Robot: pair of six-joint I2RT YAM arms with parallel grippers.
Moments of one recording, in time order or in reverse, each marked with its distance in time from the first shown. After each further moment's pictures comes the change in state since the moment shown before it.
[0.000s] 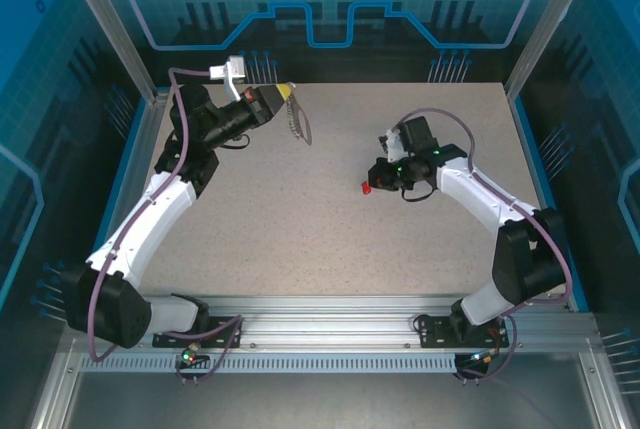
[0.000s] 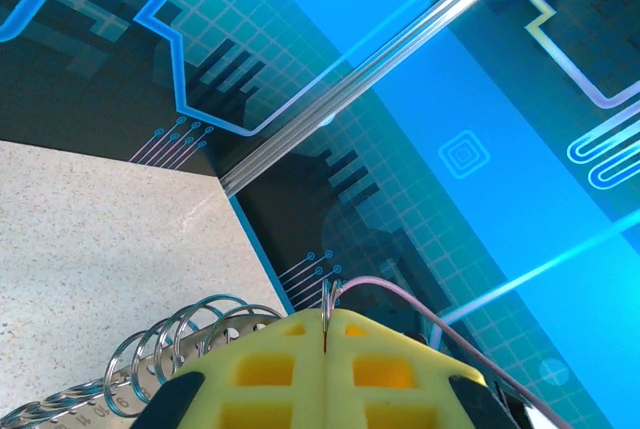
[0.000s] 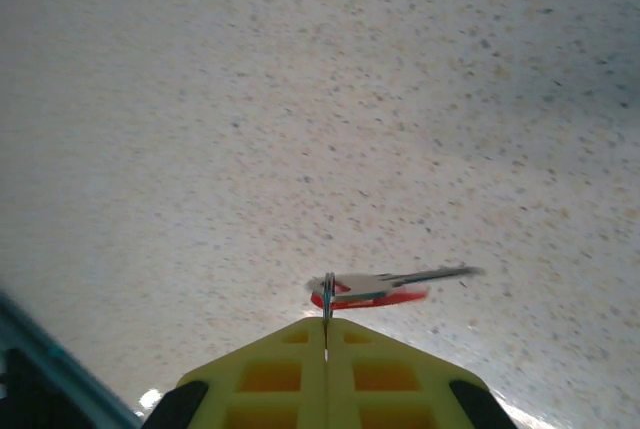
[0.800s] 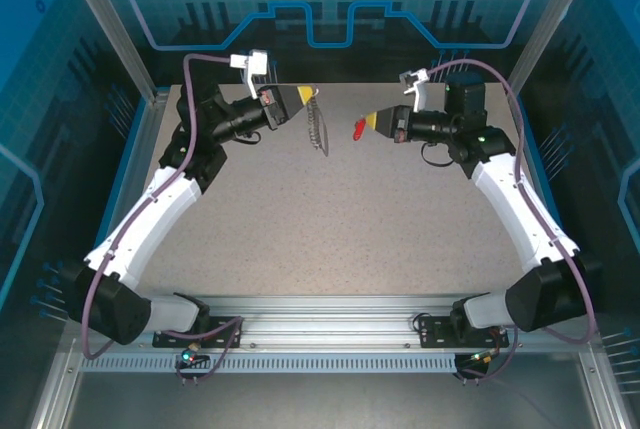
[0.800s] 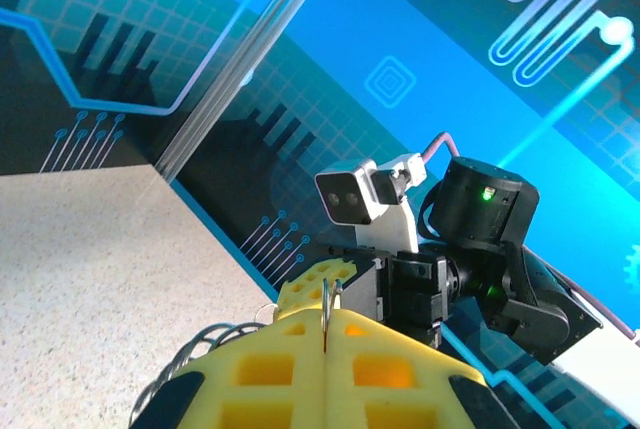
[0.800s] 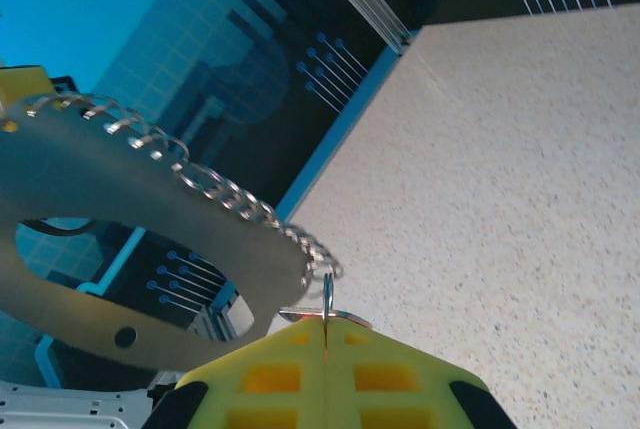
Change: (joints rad) left arm -0.097 0.024 0.128 -0.055 0.107 0.171; right arm -0.104 -0.166 0.234 0.199 -0.397 0.051
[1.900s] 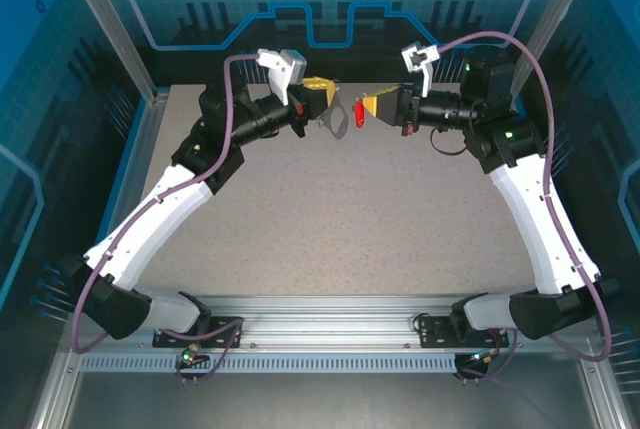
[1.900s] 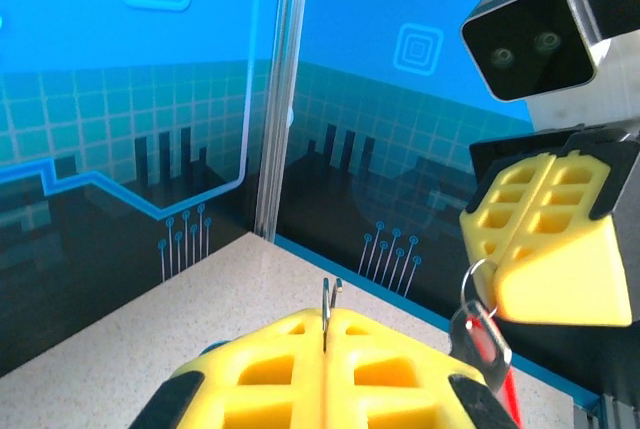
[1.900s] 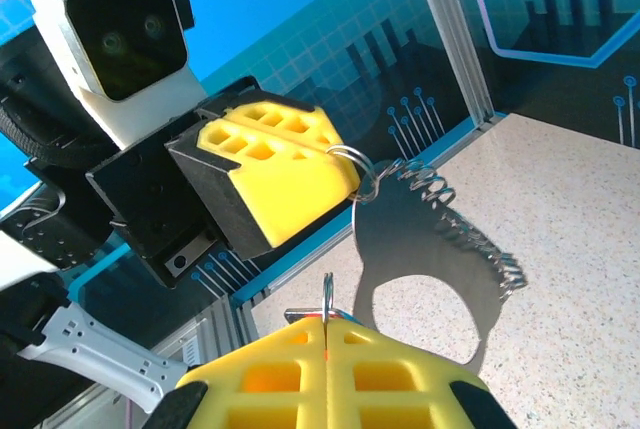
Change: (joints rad) left arm -0.187 0.038 0.157 -0.157 -0.264 0.558; right arm 0.077 -0.023 0.307 -0.185 -0.050 -0.168
